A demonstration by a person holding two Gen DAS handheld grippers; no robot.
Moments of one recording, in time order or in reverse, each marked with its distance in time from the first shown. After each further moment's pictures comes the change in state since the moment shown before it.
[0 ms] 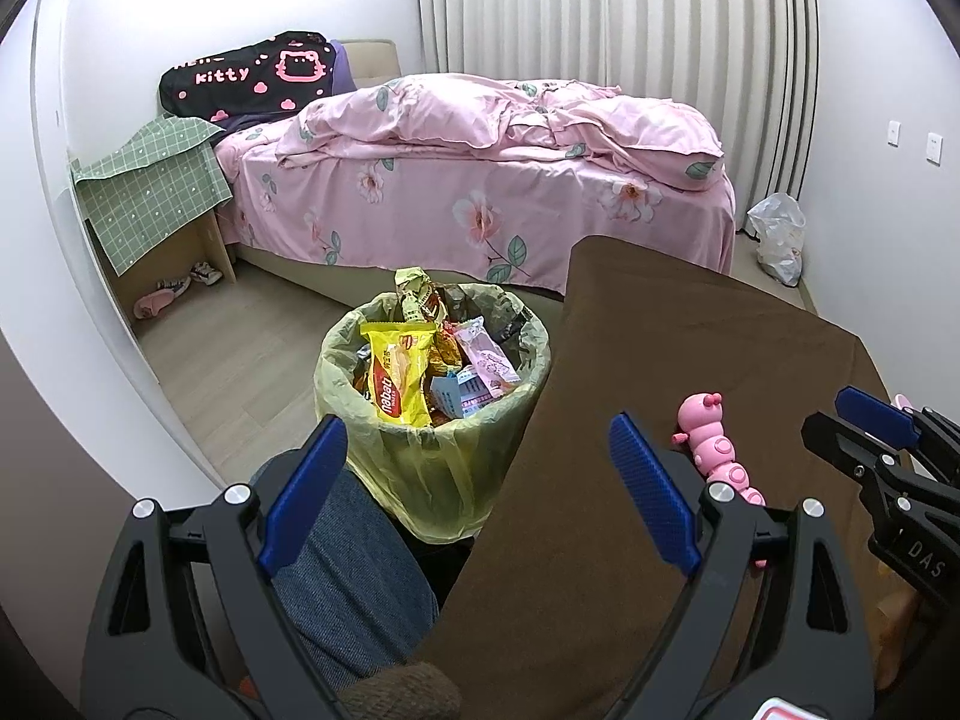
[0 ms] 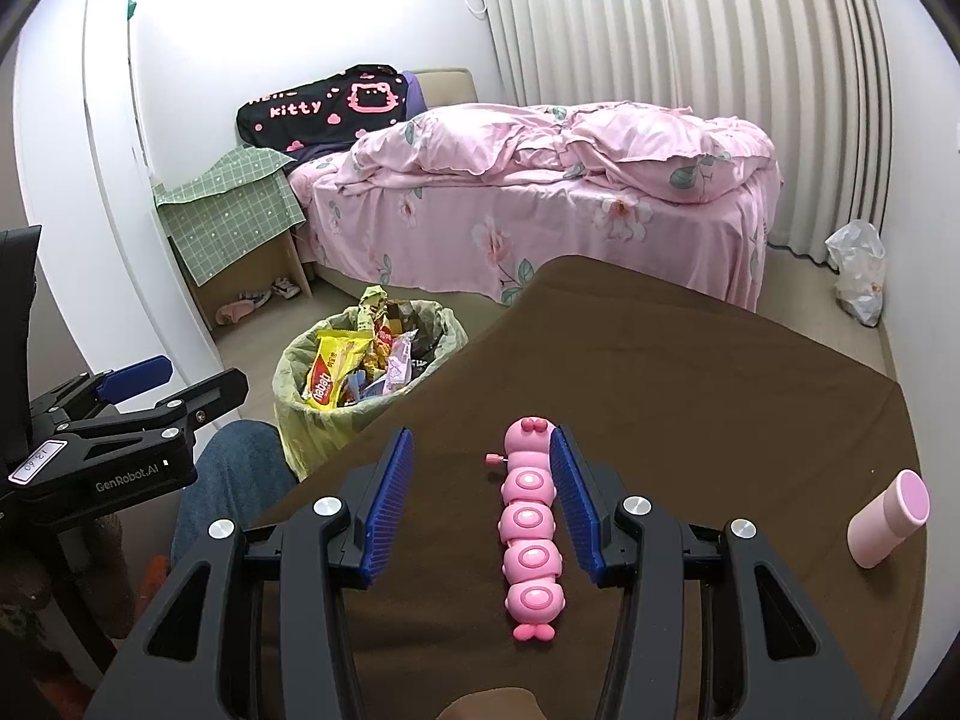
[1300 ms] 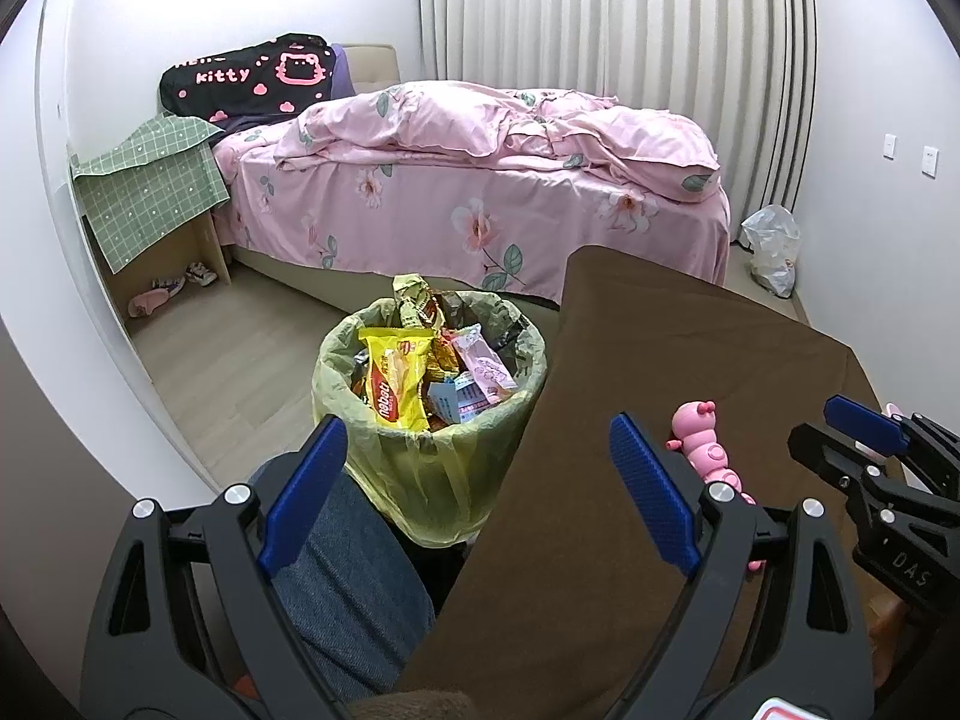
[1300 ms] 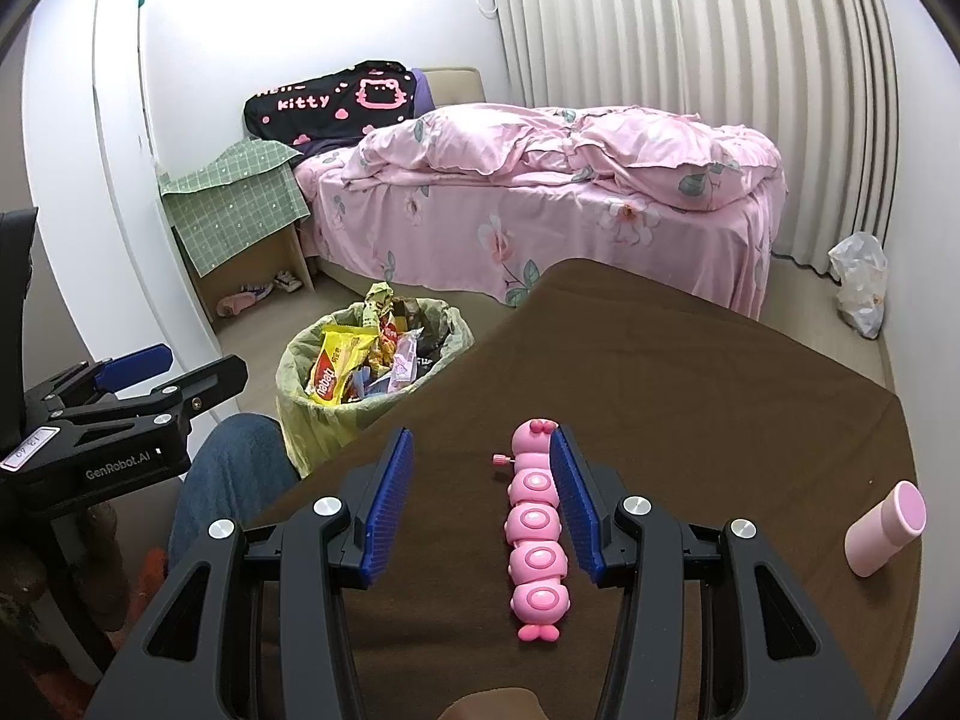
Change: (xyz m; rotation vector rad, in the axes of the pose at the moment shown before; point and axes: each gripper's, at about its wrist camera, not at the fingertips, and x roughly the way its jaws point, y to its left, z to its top) left arm -0.004 -0.007 0.003 -0.020 -0.011 -0.013; right arm 0.001 0.006 -0.002 -0.030 0.001 -0.001
